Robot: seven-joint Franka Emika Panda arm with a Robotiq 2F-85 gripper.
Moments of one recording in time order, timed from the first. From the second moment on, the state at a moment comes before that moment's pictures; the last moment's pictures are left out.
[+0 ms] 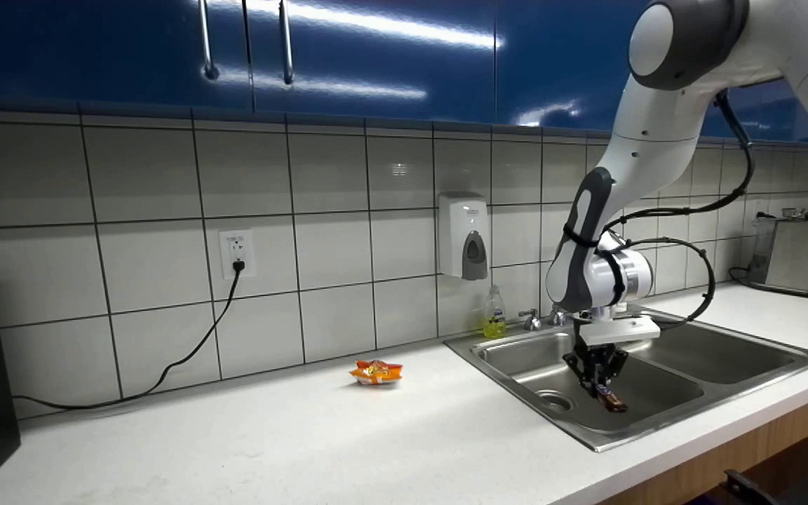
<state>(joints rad) -0.16 0.50 -0.17 -2.26 -0.03 2.75 0.03</state>
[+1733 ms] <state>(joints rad) -0.19 0.92 -0.17 -1.87 -0.02 2.75 0.03</state>
